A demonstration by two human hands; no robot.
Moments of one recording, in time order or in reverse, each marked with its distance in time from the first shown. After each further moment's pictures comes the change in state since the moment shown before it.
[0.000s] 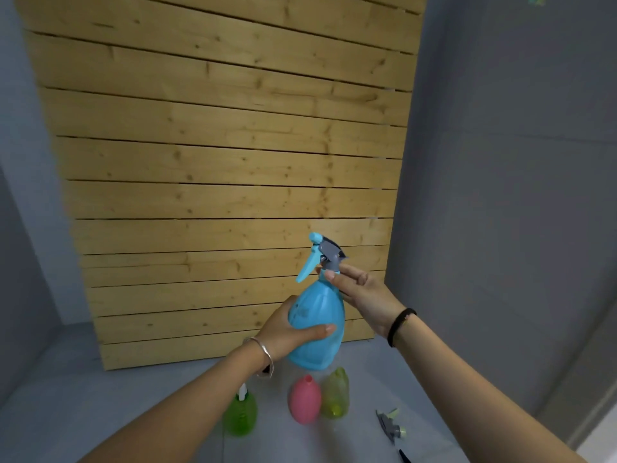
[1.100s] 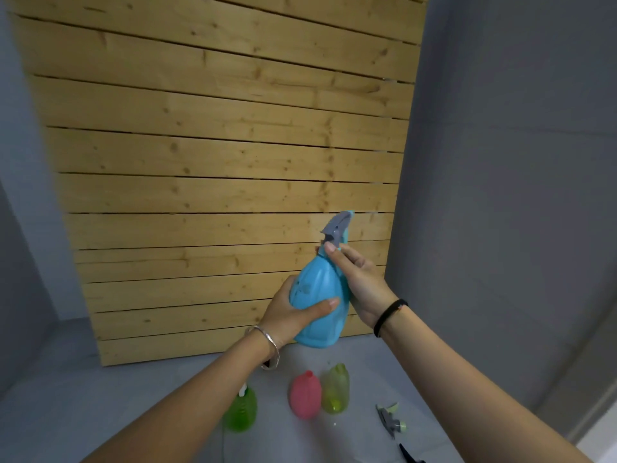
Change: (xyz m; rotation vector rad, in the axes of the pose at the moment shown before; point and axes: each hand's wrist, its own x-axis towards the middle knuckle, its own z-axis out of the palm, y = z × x) left_hand 0.006 0.017 0.005 -0.161 0.111 0.104; right_hand 0.008 -0.005 0.020 0.202 0.027 -0.099
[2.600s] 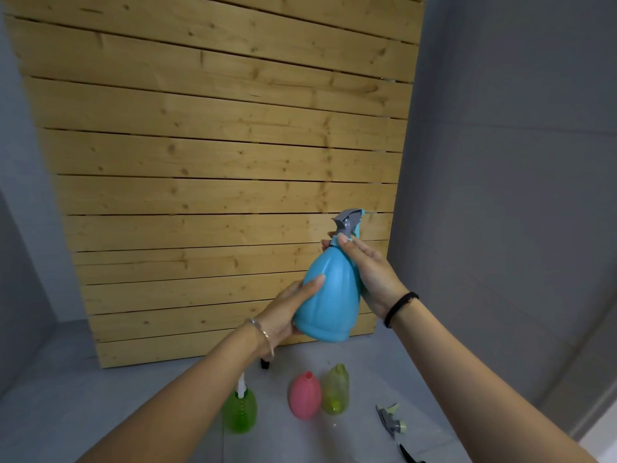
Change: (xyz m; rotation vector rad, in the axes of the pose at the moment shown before) left_hand 0.002 0.012 -0.006 -0.180 -0.262 -0.192; right_hand 0.005 -0.013 -0.016 -0.022 -0.026 -0.034
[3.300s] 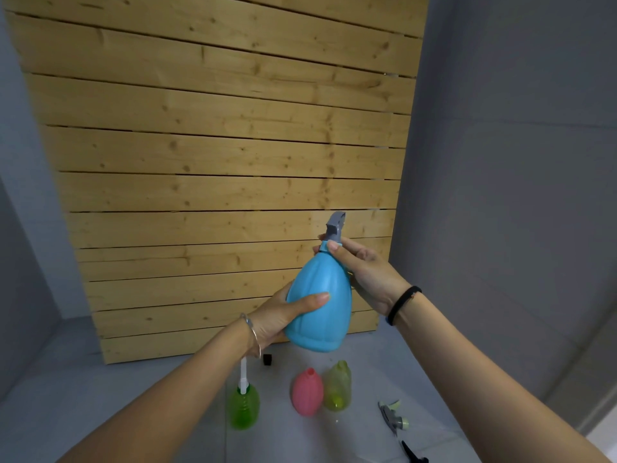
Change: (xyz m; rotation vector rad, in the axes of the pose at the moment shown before) left_hand -0.007 -0.002 -0.011 0.089 -0.099 0.040; right_hand -0.006 -0.008 0.008 -0.090 -0.117 0.045
